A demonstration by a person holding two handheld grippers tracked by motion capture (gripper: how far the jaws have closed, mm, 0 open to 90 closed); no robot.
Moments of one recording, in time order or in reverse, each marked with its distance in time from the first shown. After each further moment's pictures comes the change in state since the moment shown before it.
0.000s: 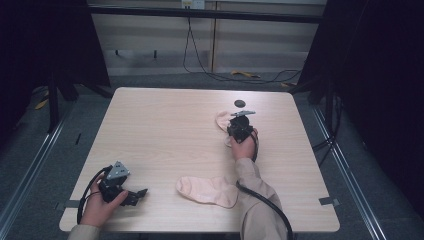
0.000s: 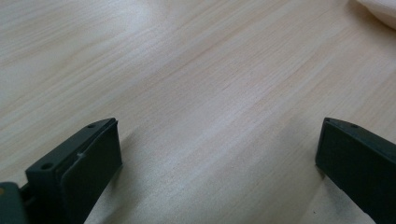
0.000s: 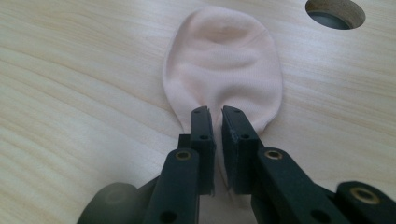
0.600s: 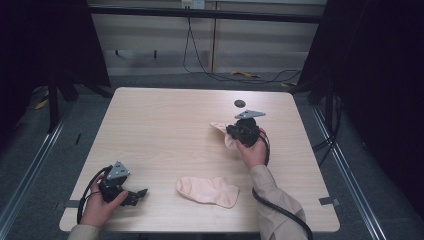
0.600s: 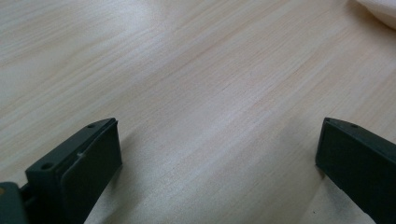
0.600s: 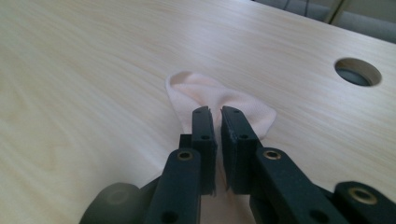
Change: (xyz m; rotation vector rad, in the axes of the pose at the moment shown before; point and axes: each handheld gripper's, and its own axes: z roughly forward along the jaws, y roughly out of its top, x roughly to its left) left arm 0.000 0.000 0.000 0.001 0.002 0.002; right arm 0.009 0.004 -0.066 -0.114 0.181 -0.148
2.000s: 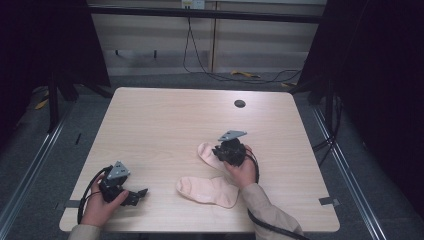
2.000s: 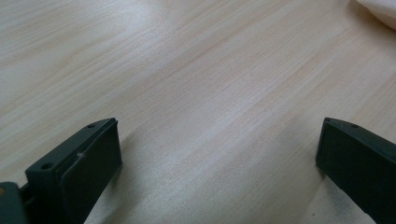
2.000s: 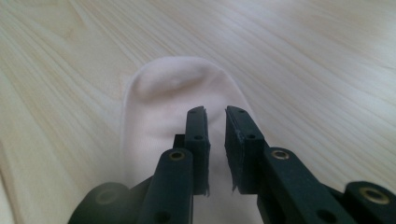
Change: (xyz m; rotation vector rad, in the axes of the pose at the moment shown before) left arm -0.001 0.000 0.001 -0.006 -0.002 -0.013; right arm 0.053 -0.038 0.024 0.110 0.102 -0.124
